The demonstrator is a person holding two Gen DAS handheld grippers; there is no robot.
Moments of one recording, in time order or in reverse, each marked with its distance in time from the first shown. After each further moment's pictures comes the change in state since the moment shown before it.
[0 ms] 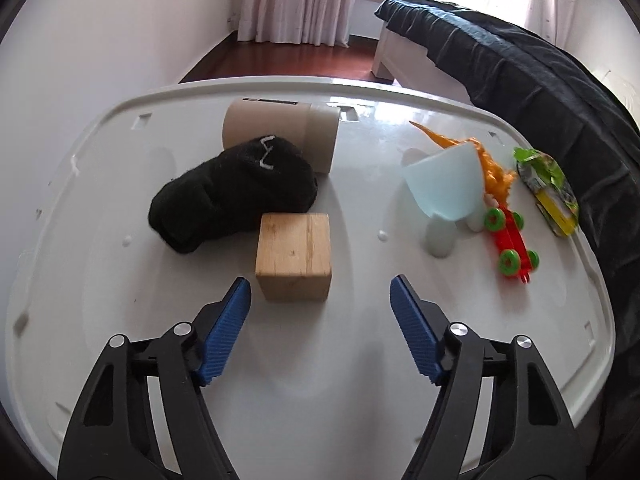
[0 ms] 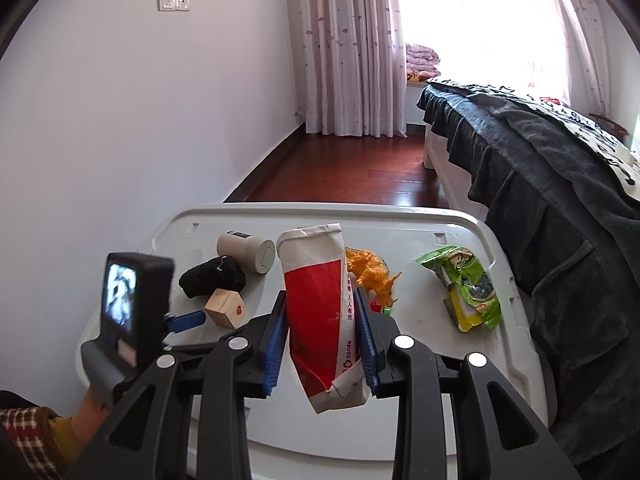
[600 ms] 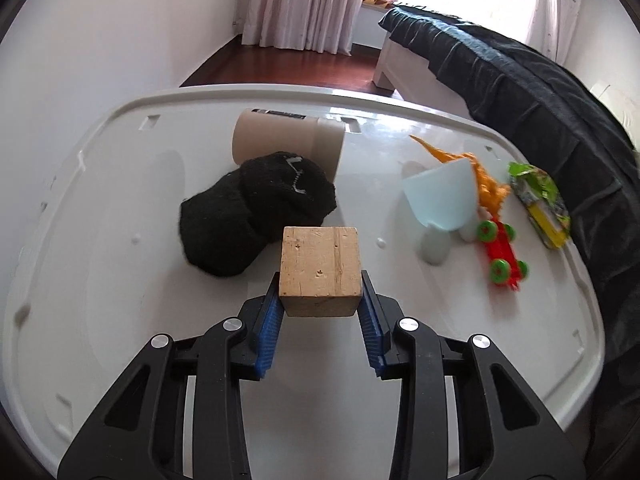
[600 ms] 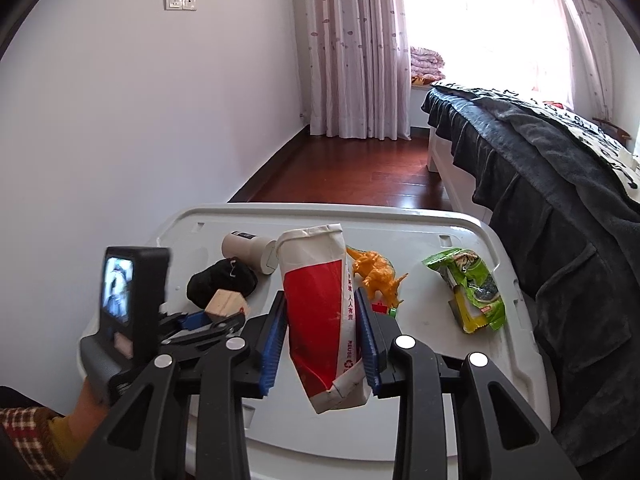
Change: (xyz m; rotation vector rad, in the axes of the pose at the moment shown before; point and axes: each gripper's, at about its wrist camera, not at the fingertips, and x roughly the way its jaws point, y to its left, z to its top) left arm -0.023 0.008 -0.005 -0.029 -0.033 -0.026; right arm -0.001 0.004 -0.002 -0.012 -0.012 0.007
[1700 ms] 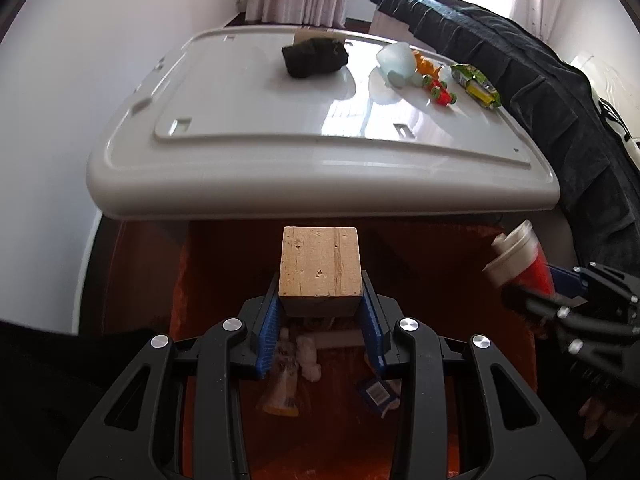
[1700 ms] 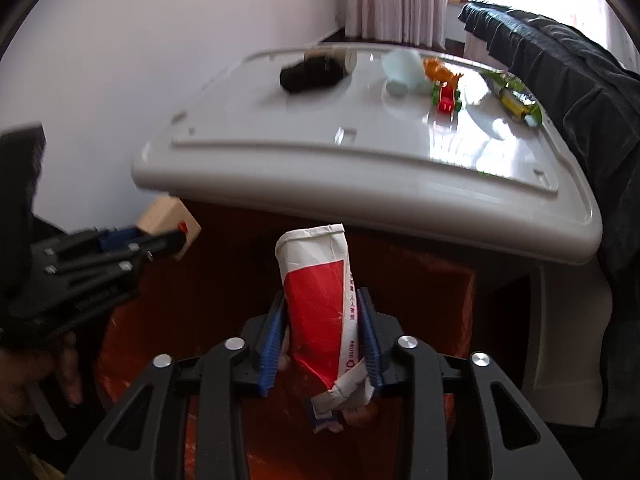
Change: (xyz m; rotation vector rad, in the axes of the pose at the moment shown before) left arm -0.147 0.026 -0.194 0.023 0.100 -0.007; right arm -0.069 0.083 -0.197 -0.058 0.370 0.062
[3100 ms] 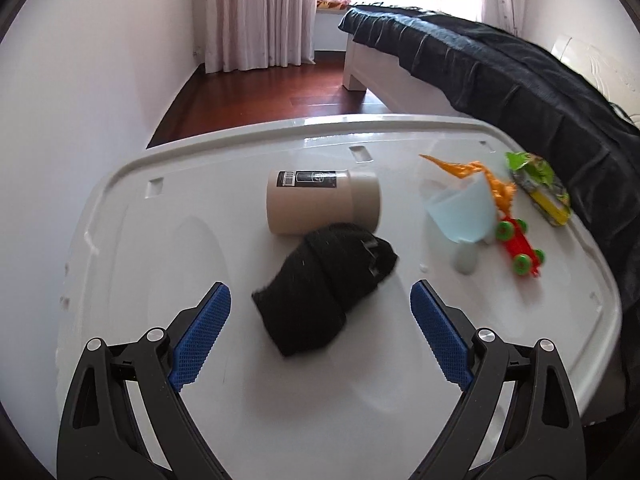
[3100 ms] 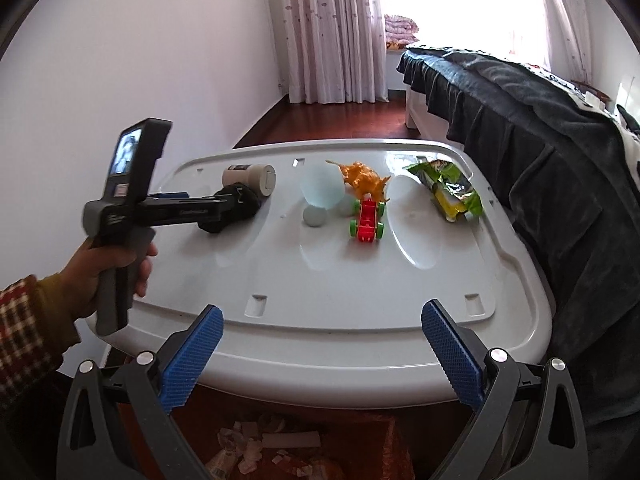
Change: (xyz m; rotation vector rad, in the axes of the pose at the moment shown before) left arm 0.131 0.010 0.245 0.194 -0.120 -0.008; right arm -0.024 -0.072 0.109 0.157 -0.256 -0.105
